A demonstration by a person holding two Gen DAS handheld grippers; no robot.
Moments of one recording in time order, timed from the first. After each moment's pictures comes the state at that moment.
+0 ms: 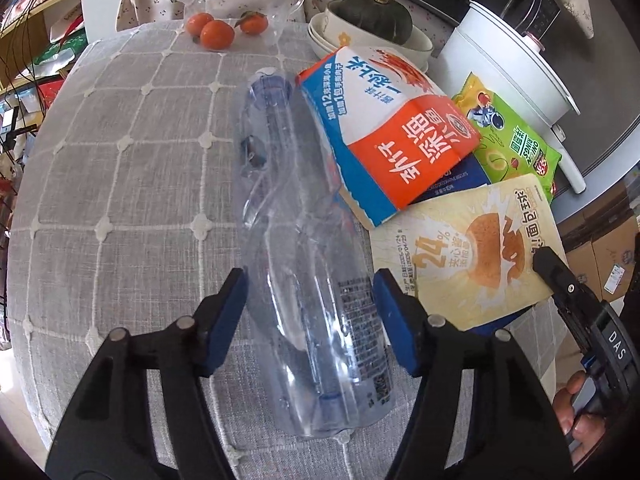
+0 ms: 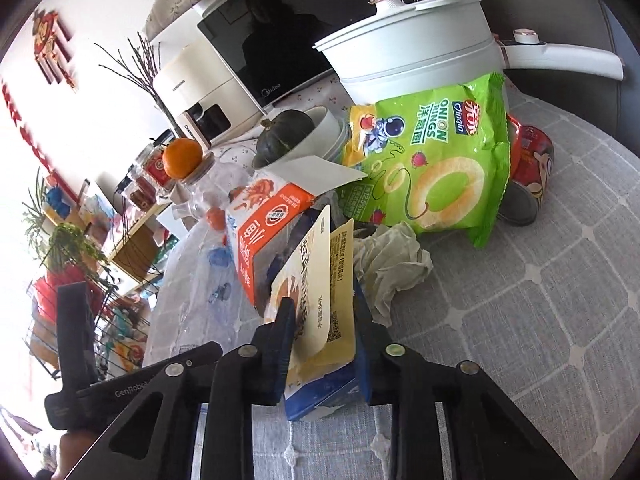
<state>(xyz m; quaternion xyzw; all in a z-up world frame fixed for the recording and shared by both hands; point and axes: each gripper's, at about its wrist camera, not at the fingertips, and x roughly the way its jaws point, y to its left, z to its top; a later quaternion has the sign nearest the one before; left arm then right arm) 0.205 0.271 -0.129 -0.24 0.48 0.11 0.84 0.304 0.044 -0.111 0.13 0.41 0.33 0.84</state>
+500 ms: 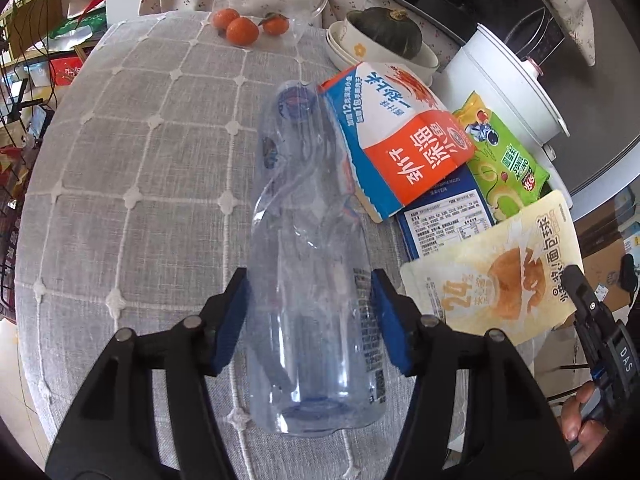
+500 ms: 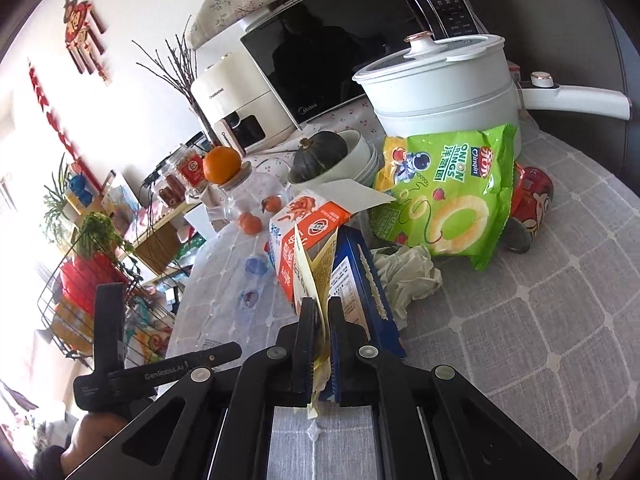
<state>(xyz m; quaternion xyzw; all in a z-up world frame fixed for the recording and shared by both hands) 0.174 0.286 -0.115 -0.28 0.46 0.11 0.83 0.279 0.022 -0.068 0.11 0.39 0.37 0.84</state>
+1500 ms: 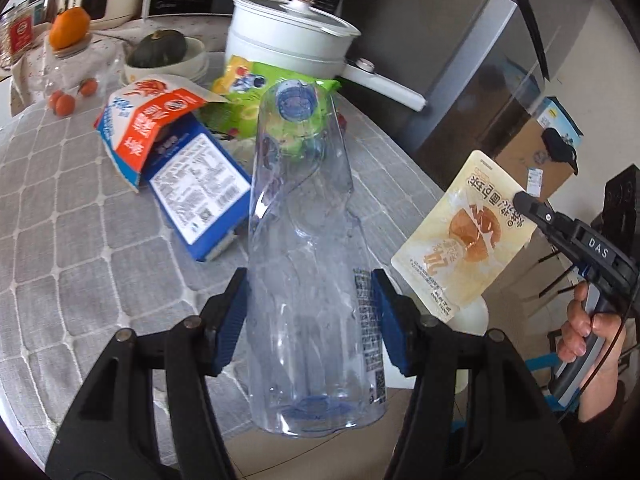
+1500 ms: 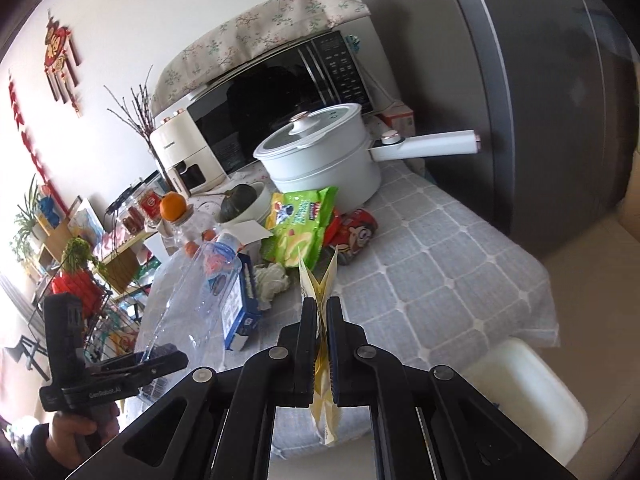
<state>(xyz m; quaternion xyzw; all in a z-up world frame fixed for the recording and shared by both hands) 0.149 0.097 -0.050 -0.15 0.44 -0.09 0.88 0.233 -0.188 0.002 0.10 0.37 0.27 0.89</state>
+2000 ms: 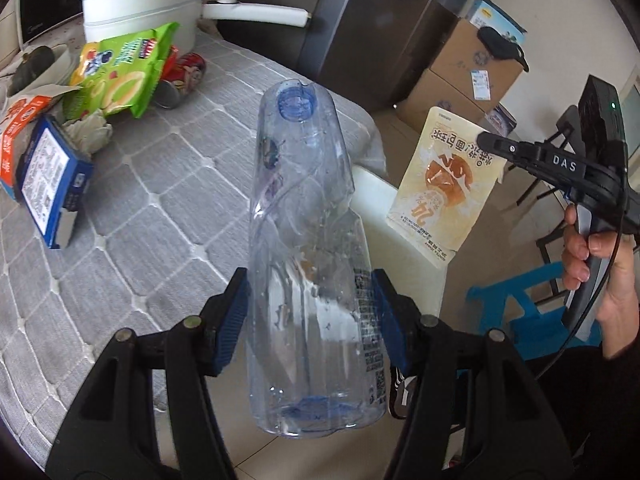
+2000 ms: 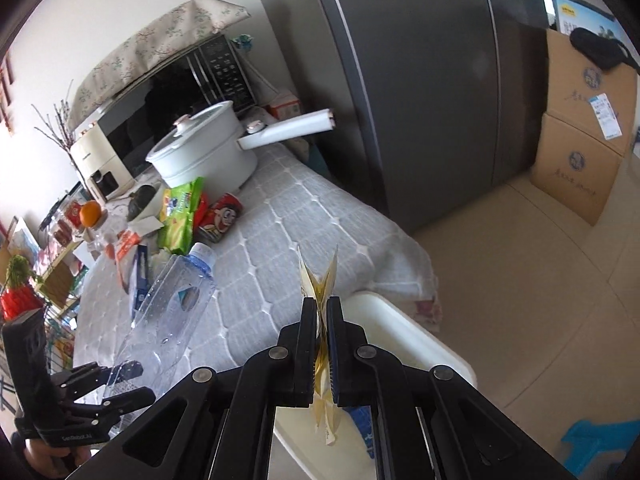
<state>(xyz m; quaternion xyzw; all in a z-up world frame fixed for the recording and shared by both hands) 0.142 -0.032 -0.073 -0.05 0.49 -0.21 0.84 0.217 -0.323 -0.024 0.10 0.42 0.13 0.89</state>
